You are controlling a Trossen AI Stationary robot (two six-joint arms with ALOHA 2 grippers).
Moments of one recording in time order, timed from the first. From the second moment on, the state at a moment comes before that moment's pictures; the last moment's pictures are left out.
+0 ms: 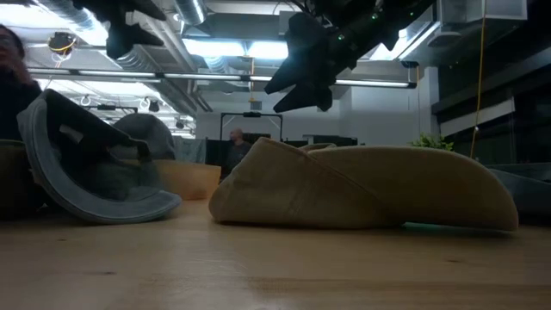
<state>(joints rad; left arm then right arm) 0.69 0.66 0.87 -0.69 0.49 -0.38 -0.15 1.62 1.14 -0.11 -0.08 0.20</state>
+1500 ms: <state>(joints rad) -0.17 1.18 0.87 -0.53 0.11 -0.61 0.31 1.63 1.21 -0.49 0.05 0.46</state>
